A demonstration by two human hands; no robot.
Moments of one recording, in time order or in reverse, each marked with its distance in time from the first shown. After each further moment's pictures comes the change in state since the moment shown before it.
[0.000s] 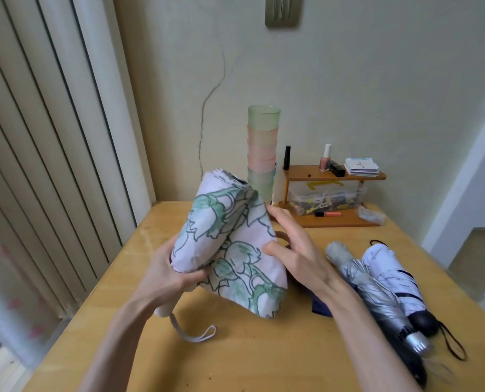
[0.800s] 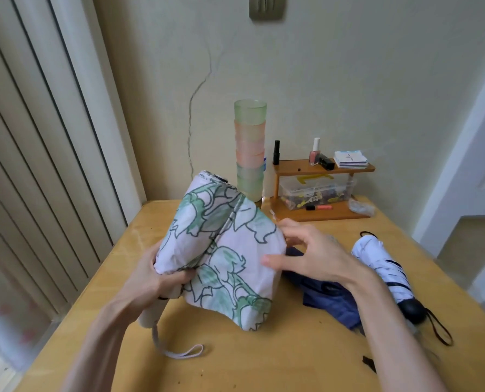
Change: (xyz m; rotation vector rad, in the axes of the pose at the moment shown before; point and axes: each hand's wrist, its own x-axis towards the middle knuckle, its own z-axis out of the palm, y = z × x) left_hand -0.001 -0.011 -0.012 -0.027 -0.123 0.003; right_hand -0.013 0.007 -0.045 -0.217 -0.141 0.069
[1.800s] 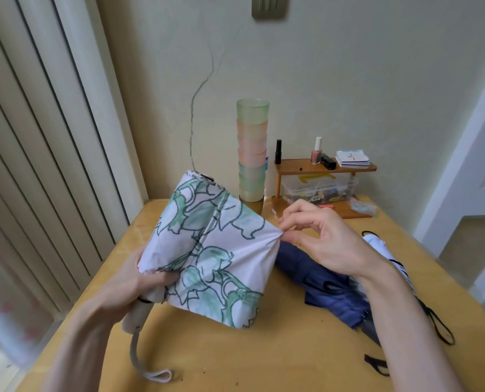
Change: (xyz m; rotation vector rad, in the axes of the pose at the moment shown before) left_hand -0.004 -0.007 -0.030 -0.115 -0.076 -0.057; right_hand 0.000 -0.007 -0.016 0.020 0.112 -0.095
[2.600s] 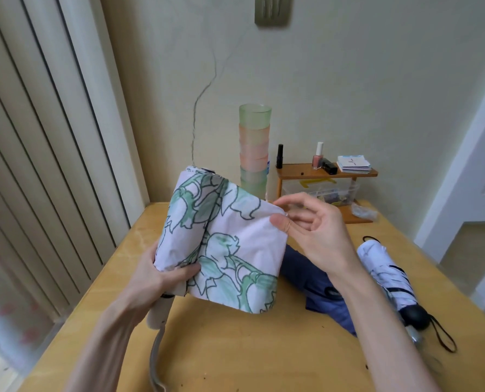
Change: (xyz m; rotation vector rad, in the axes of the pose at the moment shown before) left_hand 0.006 0.006 0.033 -0.059 0.135 0.021; right_hand 0.010 -0.015 0.025 0.280 0.348 0.012
